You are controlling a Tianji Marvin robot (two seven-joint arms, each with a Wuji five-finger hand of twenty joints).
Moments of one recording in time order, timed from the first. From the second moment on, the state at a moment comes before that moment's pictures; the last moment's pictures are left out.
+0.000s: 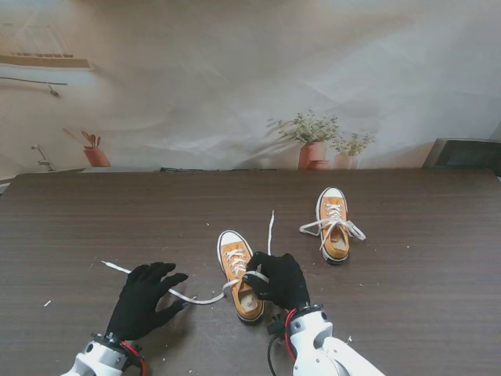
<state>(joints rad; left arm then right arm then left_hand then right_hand) 2.04 -1.11 -1.39 -1.66 0.97 -0.33 0.53 -1.69 -1.24 0.88 -1.52 -0.62 -0.15 -0.65 0.81 -0.30 0.34 0.02 0.61 0.10 0.26 0.27 0.45 0.19 0.24 0.35 0.32 0.21 0.26 0.38 0.03 0.28 0.51 0.32 0.57 -0.68 1.17 -0.29 0.84 -0.05 1.15 0.51 1.40 0.04 1.06 0.45 1.24 0.22 0.57 0.38 0.39 0.34 1.06 0.37</state>
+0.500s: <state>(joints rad) 2.04 -1.11 -1.39 -1.65 0.97 -0.35 0.53 -1.76 -1.22 0.94 -1.63 -0.56 -0.20 -0.50 0.81 -0.30 0.32 0.02 0.63 0.10 0.27 0.27 0.46 0.19 0.24 0.35 0.32 0.21 0.26 0.38 0.03 0.28 0.51 0.32 0.57 -0.73 1.19 -0.29 0.88 0.01 1.15 0.47 1.40 0.03 1.36 0.65 1.27 0.16 1.59 0.75 1.08 0.53 1.65 0.59</state>
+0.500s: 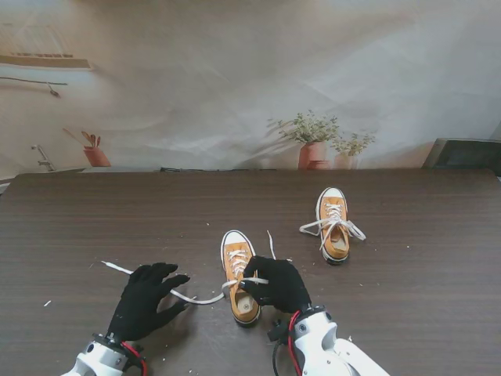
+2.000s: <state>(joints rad) 1.84 -1.09 -0.92 -1.78 1.06 0.46 0.24 -2.02 -1.11 1.12 -1.96 -0.77 -0.04 -0.23 0.84 -0.47 0.36 0.04 0.65 0.11 0.26 0.28 0.48 0.21 0.30 0.38 0.34 0.29 0.34 0.43 0.08 0.31 0.75 0.49 0.51 -0.64 1.11 -0.29 0.89 -0.13 1.05 0.44 1.22 0.01 1.24 0.85 1.28 0.05 1.68 0.81 1.16 0.29 1.81 0.94</state>
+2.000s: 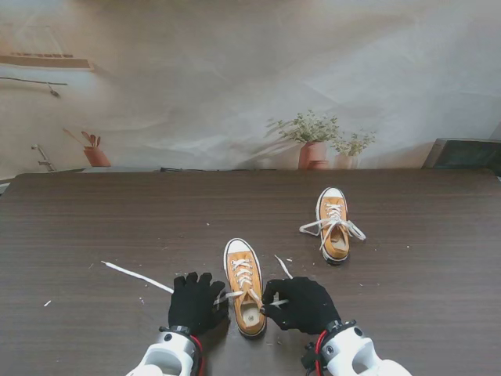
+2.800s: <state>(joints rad) 1.71 -1.15 -0.89 -1.57 0.84 0.21 0.38 -2.02 -1.11 1.12 -1.96 -0.72 -0.10 -0.21 1.19 -0.16 0.03 -0.01 0.71 0.18 0.91 0.64 0.59 0.26 0.37 0.41 0.40 0.31 0.44 0.45 0.06 0.33 0.82 0.44 0.51 -0.64 1.11 -0.29 0.90 -0.12 1.05 0.44 1.22 0.01 1.24 0.85 1.28 0.05 1.68 0.81 1.16 0.29 1.81 0.94</state>
